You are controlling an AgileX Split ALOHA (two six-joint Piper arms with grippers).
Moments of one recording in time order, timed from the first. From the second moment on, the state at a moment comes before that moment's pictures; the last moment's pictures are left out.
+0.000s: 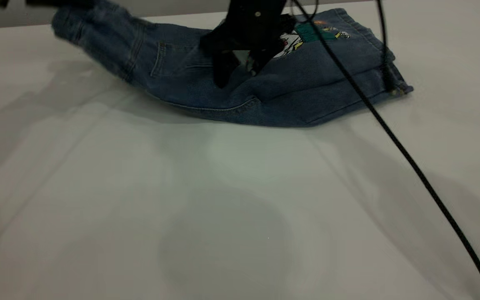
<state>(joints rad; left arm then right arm) 0.08 2.11 -1.45 -0.97 0.74 0.80 0.53 2.62 -2.17 0.24 0.85 -0.21</state>
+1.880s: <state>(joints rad) -0.21 2.11 -1.76 -0.96 0.87 0.85 0.27 2.76 -2.51 0.08 1.22 -0.05</state>
